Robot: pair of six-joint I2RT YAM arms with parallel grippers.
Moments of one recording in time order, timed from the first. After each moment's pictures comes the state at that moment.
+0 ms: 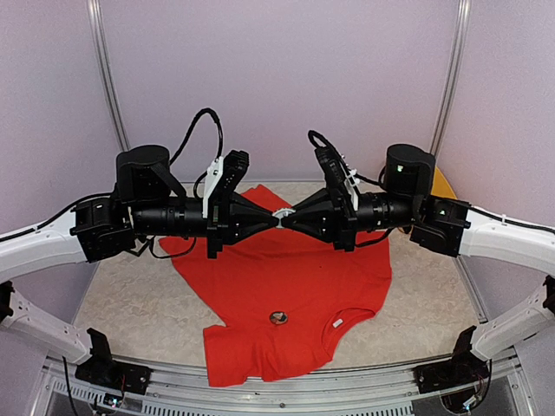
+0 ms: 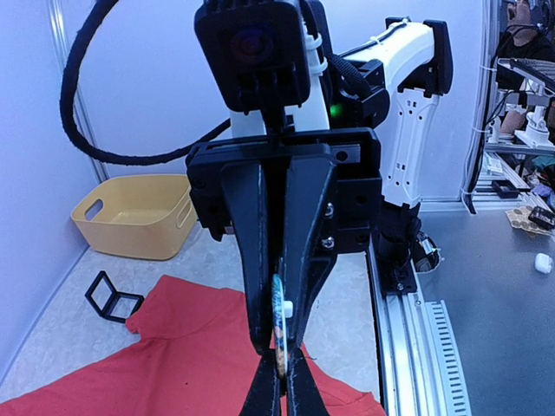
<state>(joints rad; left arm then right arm) -1.03 1.22 1.12 -0.04 0.42 0.16 0.93 1.30 1.08 0.16 -0.68 -0.02</state>
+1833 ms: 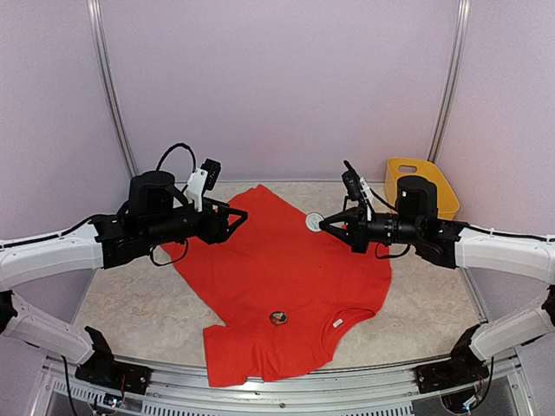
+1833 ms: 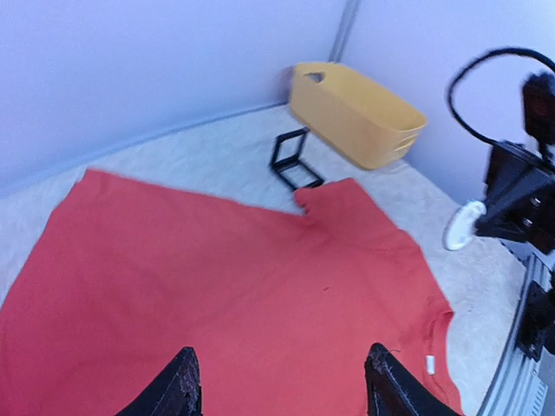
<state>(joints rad) -0.82 1.23 0.91 0.06 0.06 -0.17 0.69 1.26 0.82 0.25 -0.54 0.12</state>
